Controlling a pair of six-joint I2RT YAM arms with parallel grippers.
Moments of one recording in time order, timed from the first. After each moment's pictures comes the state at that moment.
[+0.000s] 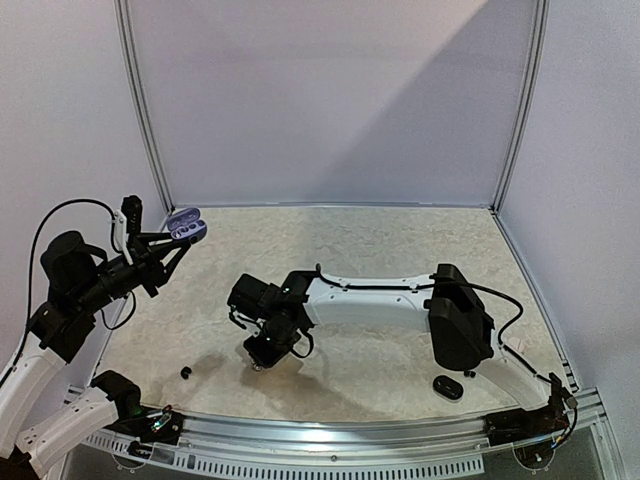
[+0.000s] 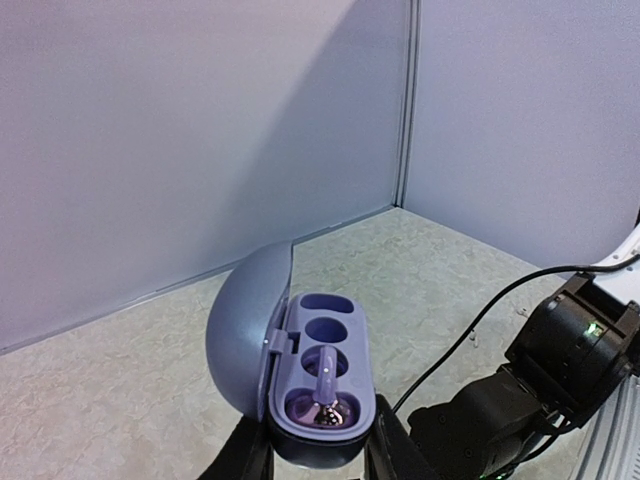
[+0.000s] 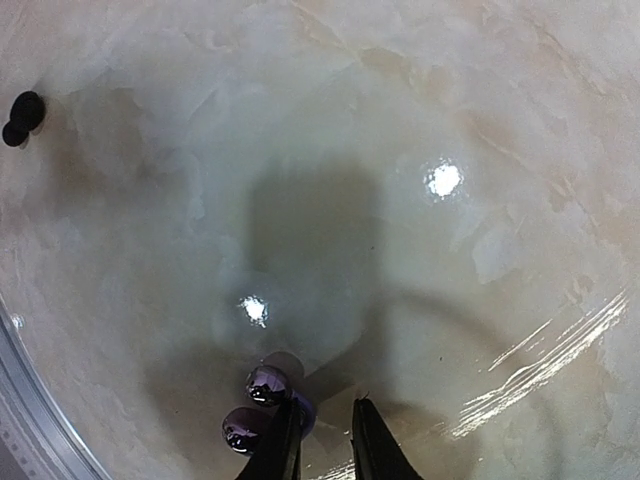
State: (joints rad) left arm -0.33 0.50 0.56 -0.10 0.38 -0.03; right arm 1.24 2.53 2.22 -0.87 -0.07 0.35
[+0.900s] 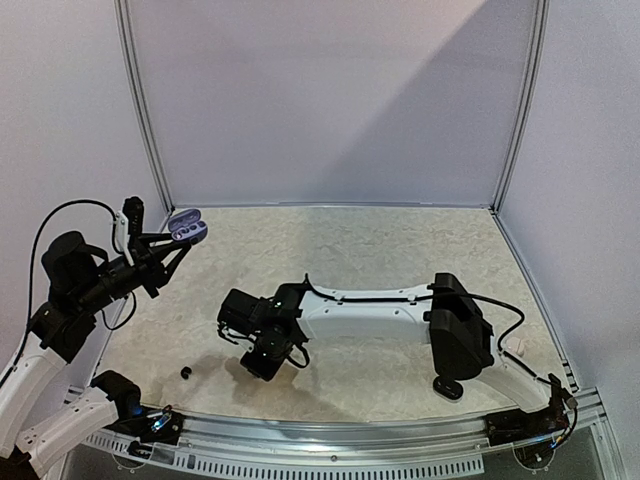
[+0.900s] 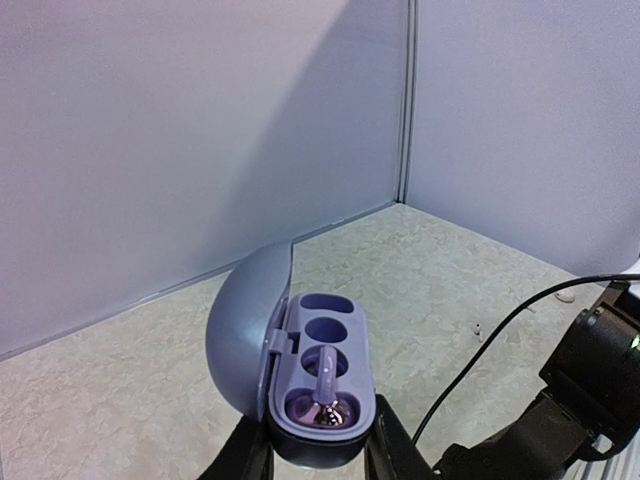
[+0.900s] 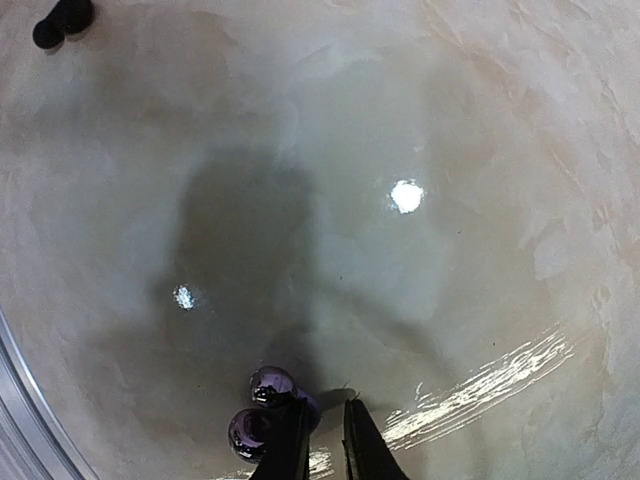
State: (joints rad) left arm -0.33 0.51 0.55 -0.10 0.38 0.00; right arm 1.30 2.53 2.23 -0.90 0.03 0.19
